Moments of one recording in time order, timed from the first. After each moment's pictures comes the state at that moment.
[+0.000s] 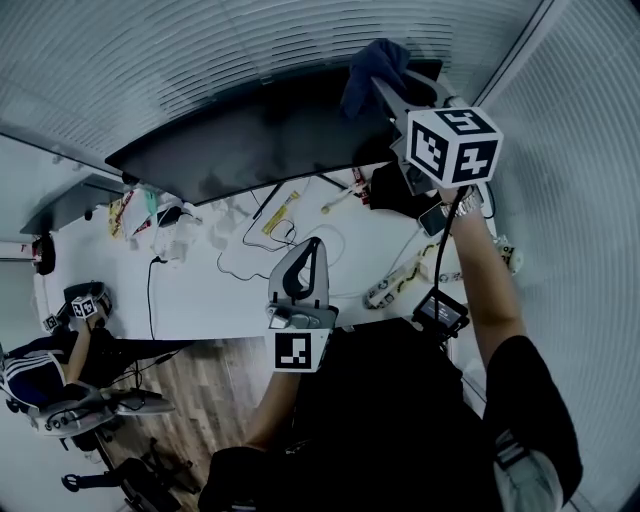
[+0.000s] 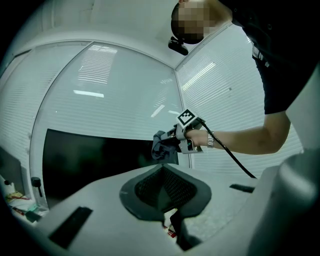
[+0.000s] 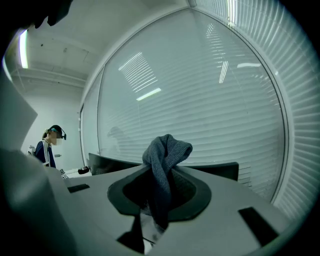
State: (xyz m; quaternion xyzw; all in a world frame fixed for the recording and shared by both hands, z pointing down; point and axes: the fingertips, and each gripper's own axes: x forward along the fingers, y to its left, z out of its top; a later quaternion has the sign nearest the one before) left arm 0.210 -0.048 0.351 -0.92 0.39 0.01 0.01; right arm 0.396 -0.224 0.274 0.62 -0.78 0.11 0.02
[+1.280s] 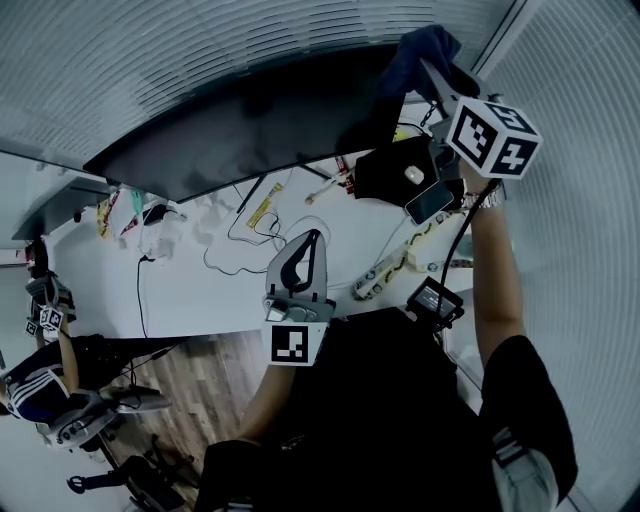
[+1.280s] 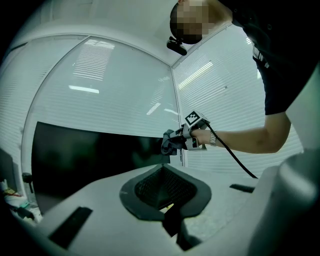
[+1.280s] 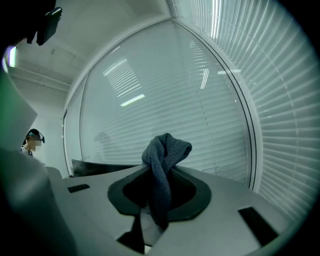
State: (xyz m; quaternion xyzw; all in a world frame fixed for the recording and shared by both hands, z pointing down) left arm 0.244 -0.038 0.364 -0.93 0.36 0.00 0.00; right arm 0.505 -0.192 0.278 0.69 -0.72 0.12 -0.02
